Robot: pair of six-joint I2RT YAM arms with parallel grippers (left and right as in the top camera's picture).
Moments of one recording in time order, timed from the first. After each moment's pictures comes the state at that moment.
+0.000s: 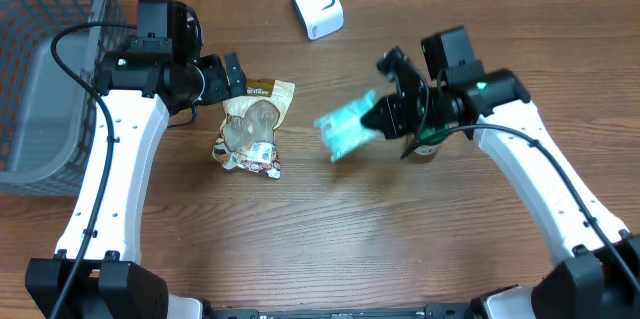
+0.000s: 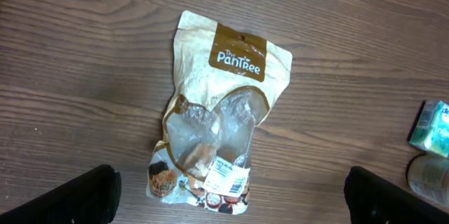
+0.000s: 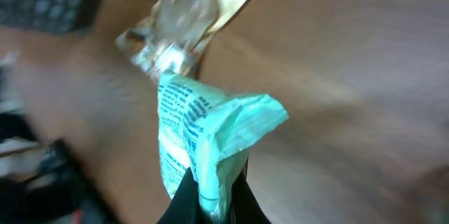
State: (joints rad) left arm -0.06 1.62 1.53 -1.02 0.11 -0.34; right arm 0.31 1.59 1.38 -0.90 -0.55 0.01
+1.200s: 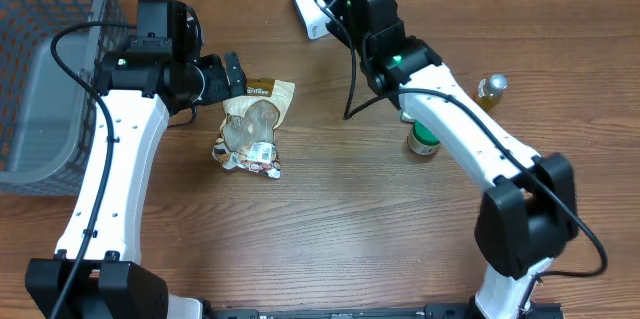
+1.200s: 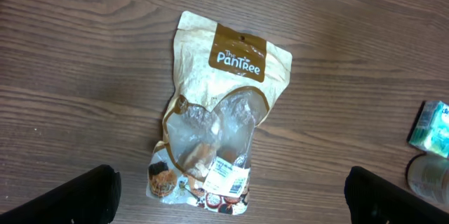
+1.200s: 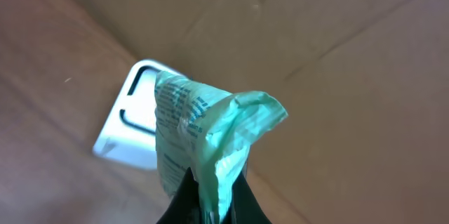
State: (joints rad) left arm -0.06 1.62 1.53 -1.02 0.11 -0.34; right arm 0.49 1.94 1.64 -0.13 0.28 -0.55
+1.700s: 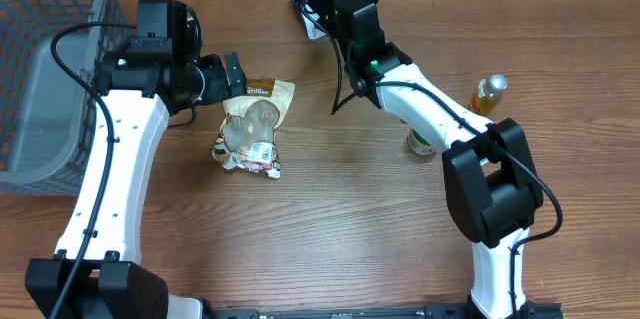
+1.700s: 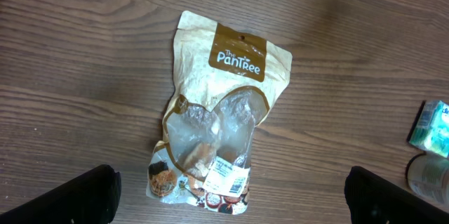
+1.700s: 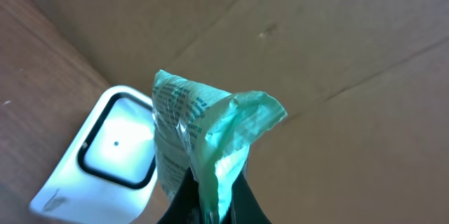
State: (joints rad) left arm -0.06 1.62 1.53 -1.02 0.11 -0.34; right arm 0.49 2.13 1.64 0.24 0.30 -0.72
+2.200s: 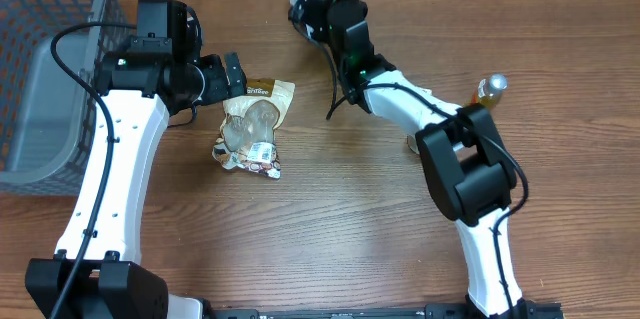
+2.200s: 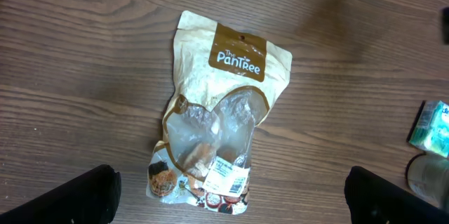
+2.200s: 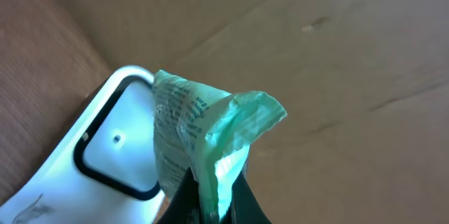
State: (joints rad) left arm -0.06 1.62 1.53 -1.02 0.11 -0.34; right arm 0.49 2.30 1.64 0.45 0.30 -0.88
